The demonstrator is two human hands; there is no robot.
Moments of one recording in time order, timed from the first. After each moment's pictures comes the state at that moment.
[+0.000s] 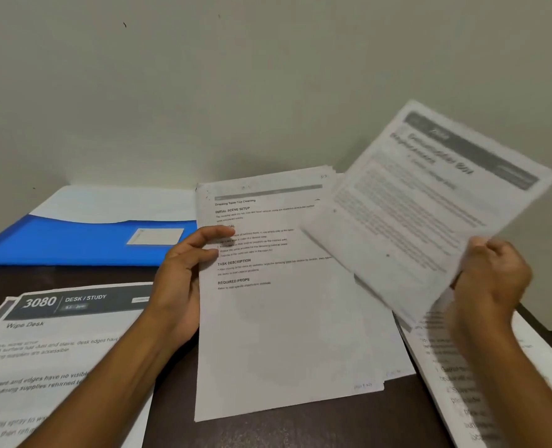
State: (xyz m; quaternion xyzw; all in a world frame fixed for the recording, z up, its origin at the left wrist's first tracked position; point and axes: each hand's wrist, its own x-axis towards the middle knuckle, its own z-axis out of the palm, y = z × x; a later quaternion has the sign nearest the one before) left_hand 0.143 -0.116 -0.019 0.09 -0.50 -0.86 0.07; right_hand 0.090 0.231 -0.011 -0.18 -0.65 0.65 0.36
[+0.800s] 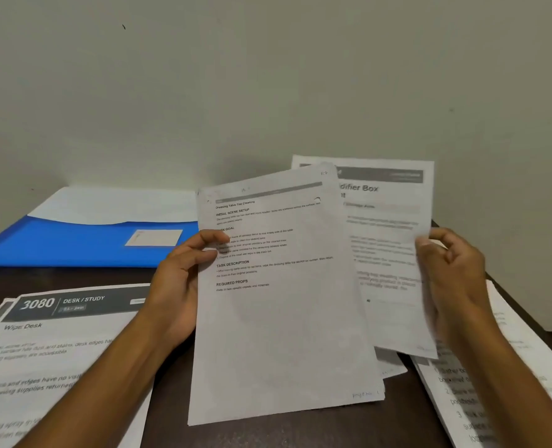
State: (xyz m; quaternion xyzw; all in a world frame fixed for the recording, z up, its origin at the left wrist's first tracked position) left_hand 0.143 -0.118 -0.019 0.06 -0.47 -0.88 0.03; right_hand 0.102 0.213 -0.005 -0.02 -0.72 0.67 0.18
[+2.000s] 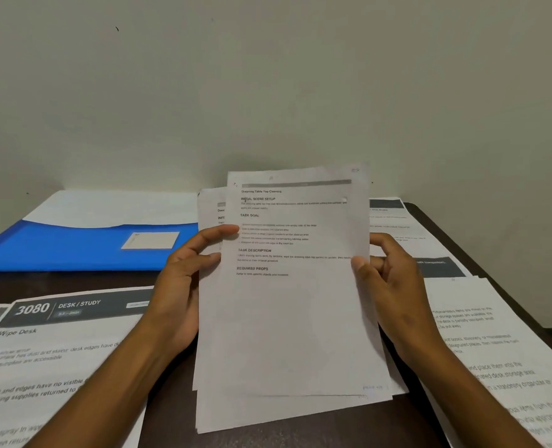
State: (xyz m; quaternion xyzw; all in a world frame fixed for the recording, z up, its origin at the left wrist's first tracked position) left_hand 0.142 -0.113 -0.024 0.05 -0.49 -0.87 0.04; right_hand 0.115 0.165 -0.027 0.10 -0.81 0.56 0.17
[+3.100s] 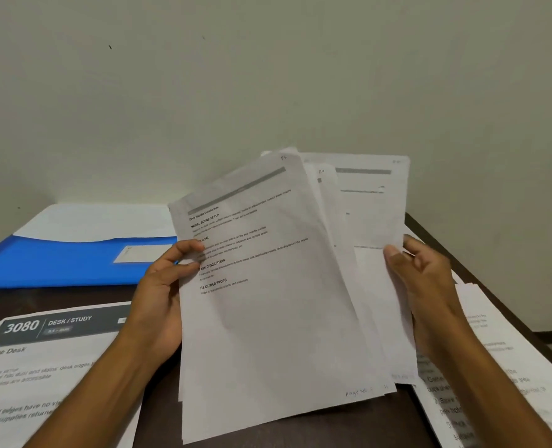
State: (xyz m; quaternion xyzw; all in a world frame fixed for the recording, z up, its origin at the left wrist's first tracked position) left_hand 0.140 -0.122 -0.019 0.07 -0.46 -0.88 0.07; right_hand 0.105 0.201 -0.005 0.04 -0.71 0.69 0.13
